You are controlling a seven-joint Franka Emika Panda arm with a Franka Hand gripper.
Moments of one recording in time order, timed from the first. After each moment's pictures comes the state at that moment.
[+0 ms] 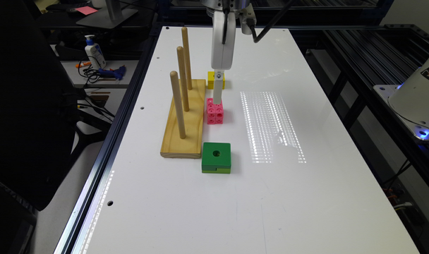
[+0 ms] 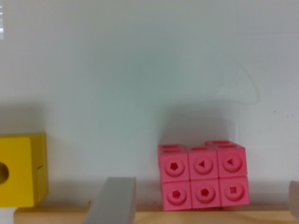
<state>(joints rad) 0.01 0.26 0.03 -2.26 -0.01 2.55 0.85</state>
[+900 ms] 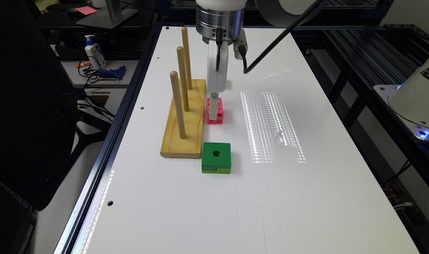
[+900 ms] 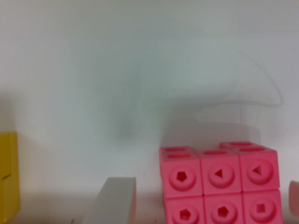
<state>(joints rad) 0.01 0.39 0.03 -2.23 -0.01 2.64 0.85</state>
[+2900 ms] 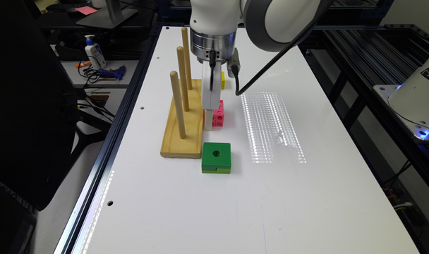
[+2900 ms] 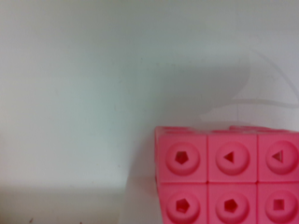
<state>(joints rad) 0.02 0.48 0.05 -2.17 -0.01 2.68 0.85</state>
